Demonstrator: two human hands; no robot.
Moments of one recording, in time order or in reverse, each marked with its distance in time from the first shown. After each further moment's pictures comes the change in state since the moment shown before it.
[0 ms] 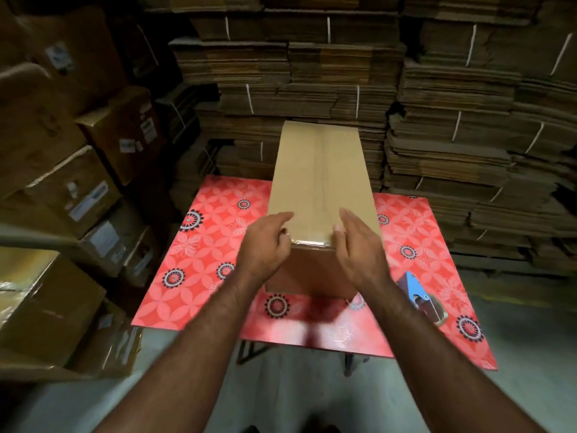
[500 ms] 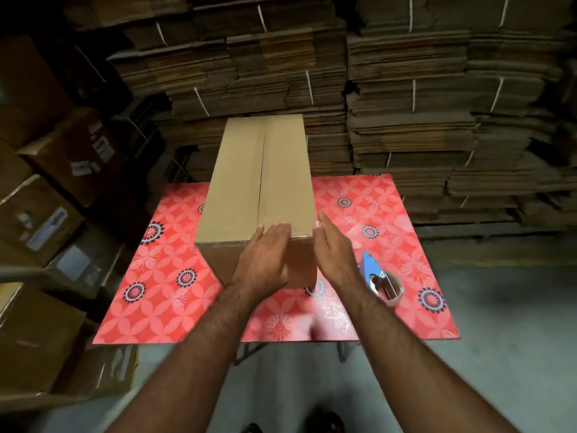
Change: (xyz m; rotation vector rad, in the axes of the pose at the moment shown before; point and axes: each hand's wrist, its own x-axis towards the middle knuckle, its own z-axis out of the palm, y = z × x) left_hand -0.020 0.098 0.092 0.393 -0.426 0.178; right_hand -0.026 0.079 -0.042 0.409 -0.055 0.334
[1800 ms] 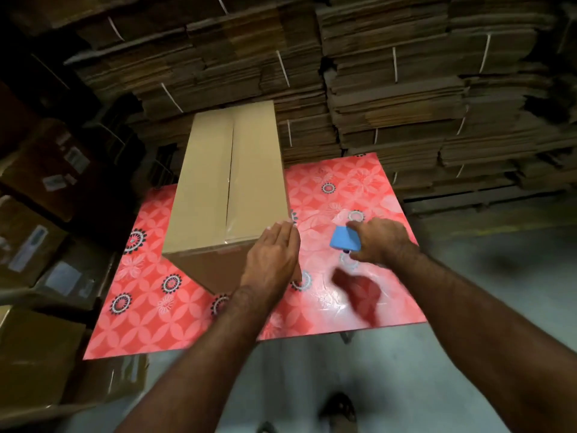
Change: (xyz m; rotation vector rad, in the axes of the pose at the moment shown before) left_hand 0.036 0.060 0.021 0.403 -0.085 0.125; right_hand 0.057 0.116 -0.106 -1.093 -0.374 -0.082
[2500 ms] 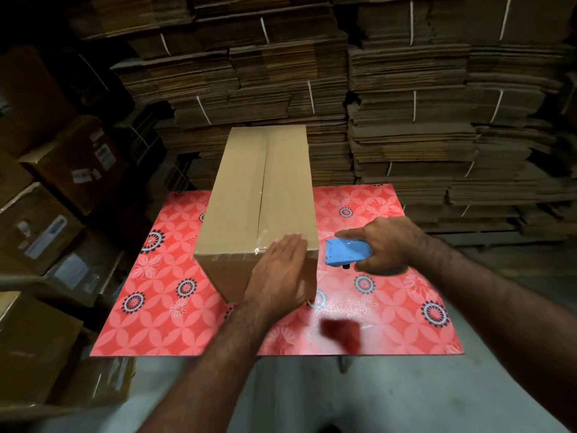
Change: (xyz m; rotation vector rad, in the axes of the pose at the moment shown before) left_hand -0.037 -0.037 -0.007 -0.313 0.078 -0.097; right_hand -0.008 -0.039 -0.100 -0.177 0.080 -0.363
